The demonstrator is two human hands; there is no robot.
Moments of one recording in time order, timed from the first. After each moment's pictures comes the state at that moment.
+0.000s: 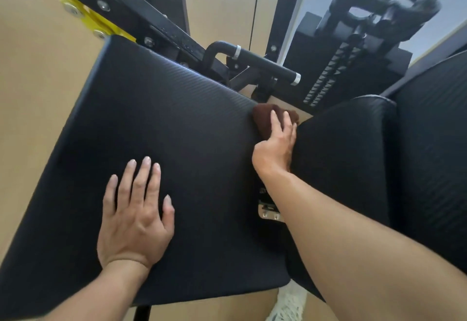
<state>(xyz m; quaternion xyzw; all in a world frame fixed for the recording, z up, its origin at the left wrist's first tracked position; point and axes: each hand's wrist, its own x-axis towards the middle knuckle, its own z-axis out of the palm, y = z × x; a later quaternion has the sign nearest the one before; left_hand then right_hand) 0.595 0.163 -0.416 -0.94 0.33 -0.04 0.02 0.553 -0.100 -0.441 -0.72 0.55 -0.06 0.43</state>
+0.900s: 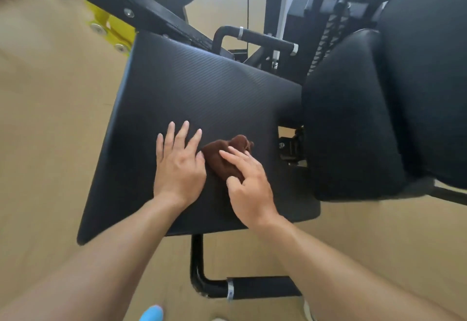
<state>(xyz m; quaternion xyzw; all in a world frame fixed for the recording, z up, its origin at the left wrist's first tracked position) 0.597 0.180 -0.399 -0.91 0.36 0.11 -0.14 0.461 0.104 -0.404 -0.72 0.37 -0.11 0.57</state>
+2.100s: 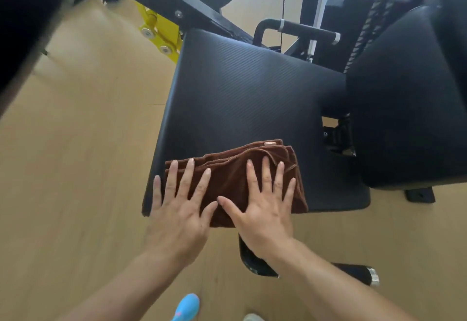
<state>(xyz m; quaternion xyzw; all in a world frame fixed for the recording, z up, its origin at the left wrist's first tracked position) 0.580 0.323 -0.364 -0.90 0.42 0.10 0.09 0.467 0.193 -0.415 -0.87 0.37 0.07 0.32</state>
